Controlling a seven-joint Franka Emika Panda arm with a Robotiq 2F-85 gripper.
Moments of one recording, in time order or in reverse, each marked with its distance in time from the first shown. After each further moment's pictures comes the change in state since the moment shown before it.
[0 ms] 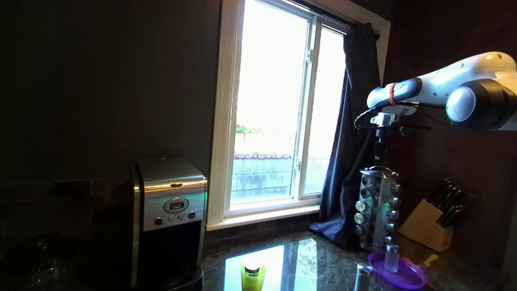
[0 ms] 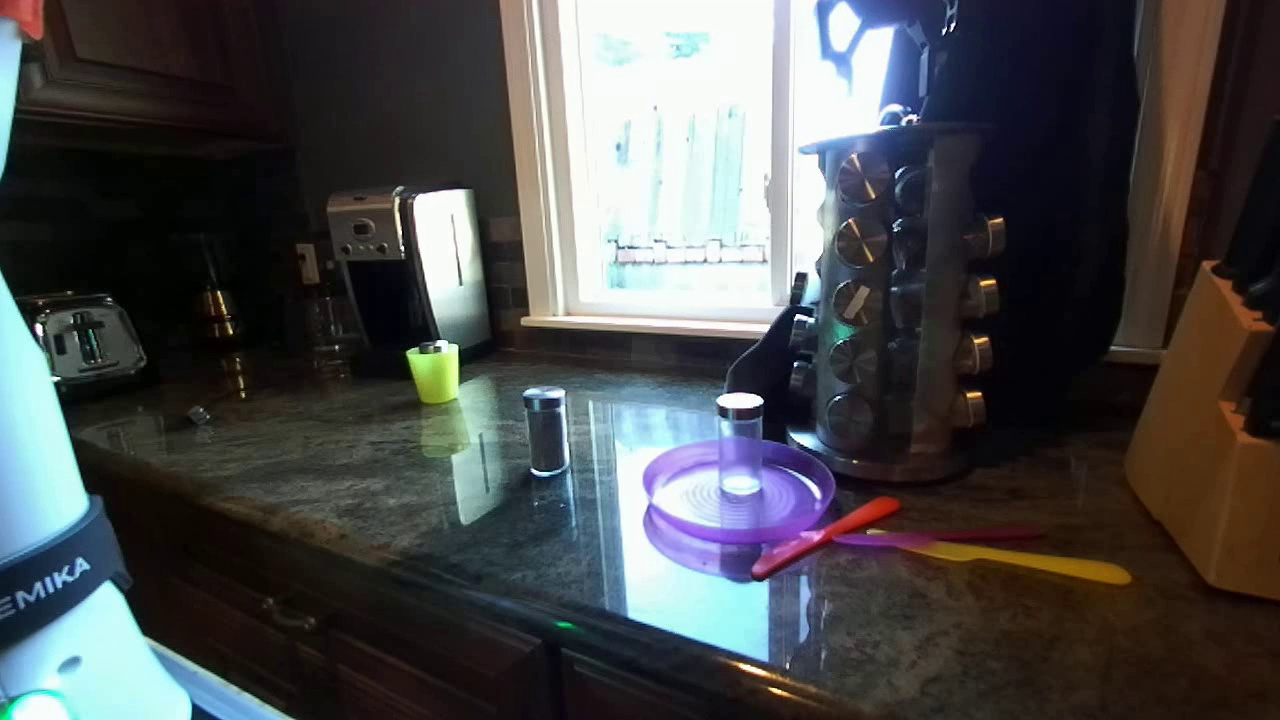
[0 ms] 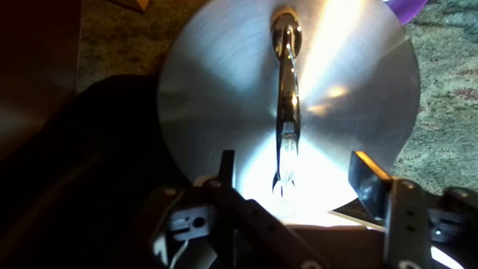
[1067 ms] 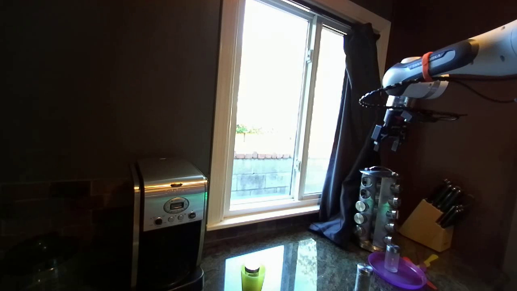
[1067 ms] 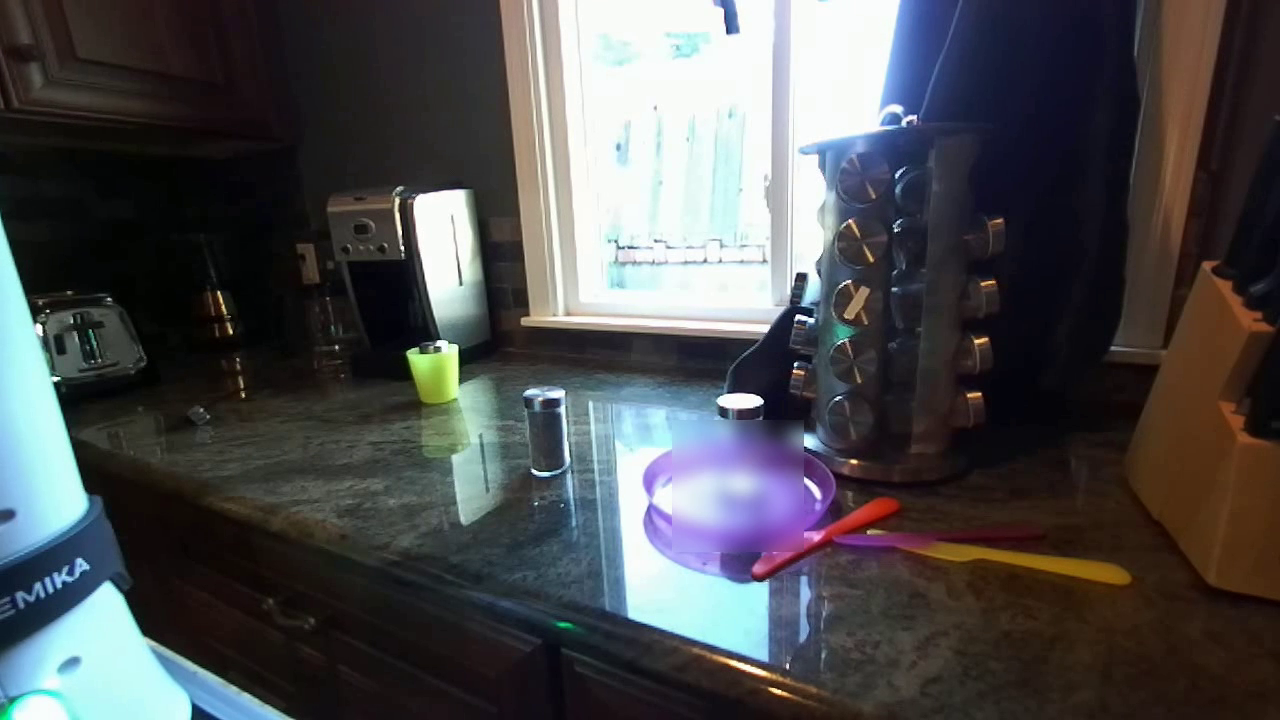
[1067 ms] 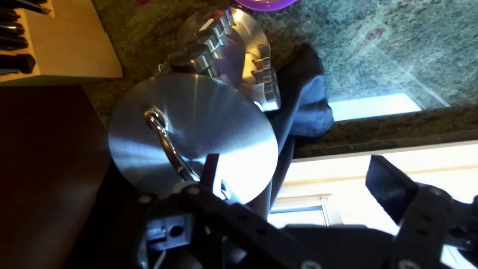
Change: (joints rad) arm 0.132 -0.514 0.012 -0.544 -0.131 0.191 0.648
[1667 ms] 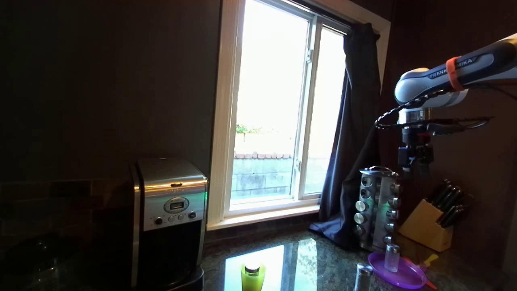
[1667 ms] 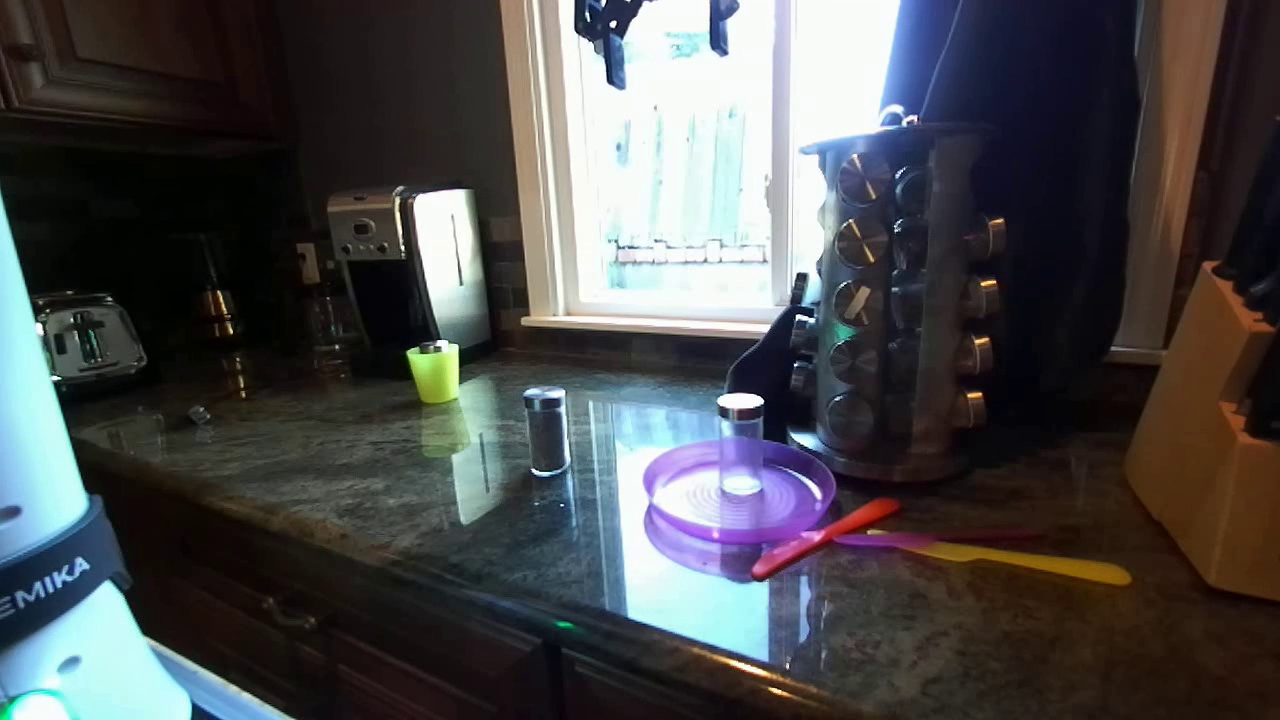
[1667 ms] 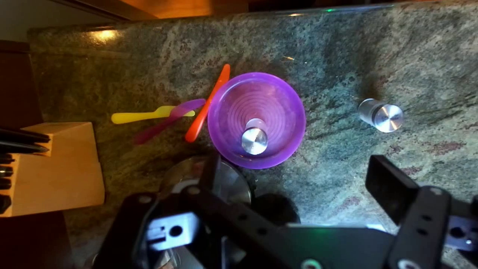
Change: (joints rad) arm 0.041 -0.228 0.015 -0.305 -0.175 -0.243 -0.021
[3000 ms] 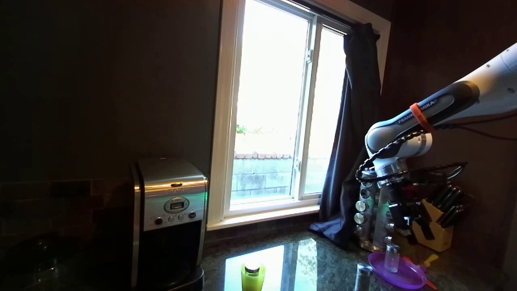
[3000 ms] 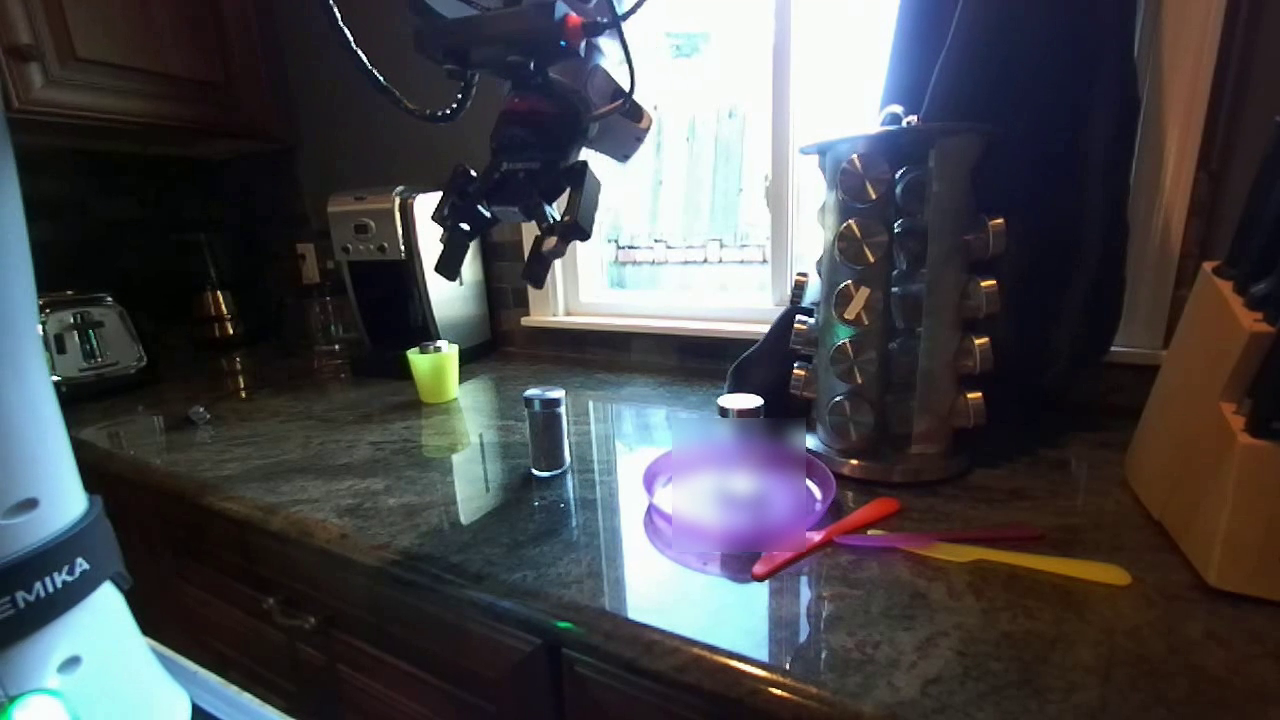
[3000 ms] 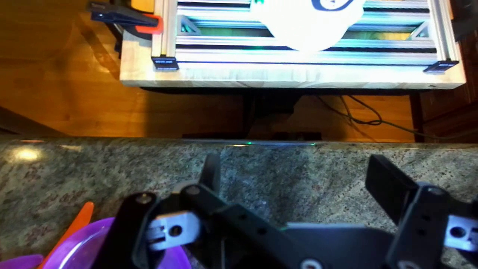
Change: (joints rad) arm 0.131 0.142 0.045 -0.271 0.102 -0.098 0.098
